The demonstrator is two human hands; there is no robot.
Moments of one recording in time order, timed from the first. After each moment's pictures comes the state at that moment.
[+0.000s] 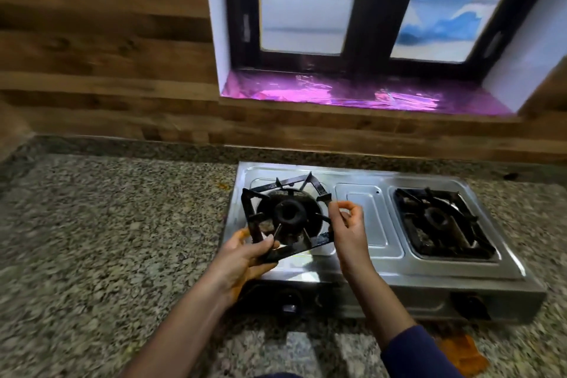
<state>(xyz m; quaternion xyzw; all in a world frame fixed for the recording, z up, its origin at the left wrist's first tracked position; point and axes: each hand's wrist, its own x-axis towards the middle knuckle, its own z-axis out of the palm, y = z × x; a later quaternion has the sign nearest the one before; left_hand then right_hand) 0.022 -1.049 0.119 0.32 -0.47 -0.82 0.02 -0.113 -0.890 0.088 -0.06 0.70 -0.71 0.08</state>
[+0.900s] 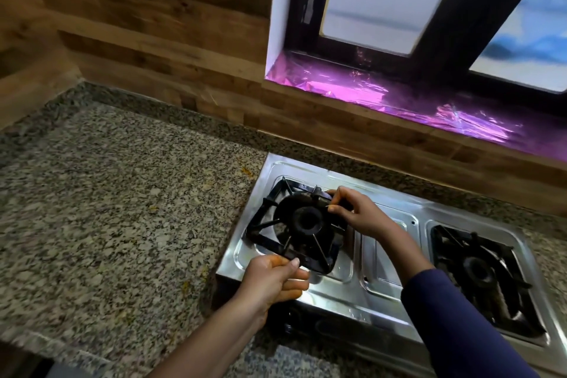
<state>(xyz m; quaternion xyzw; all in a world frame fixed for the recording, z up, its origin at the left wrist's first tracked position) -0.003 -1.013 0.085 0.40 -0.46 -0.79 0.02 -0.254 -0.926 0.082 -0.47 0.79 -0.33 0.21</state>
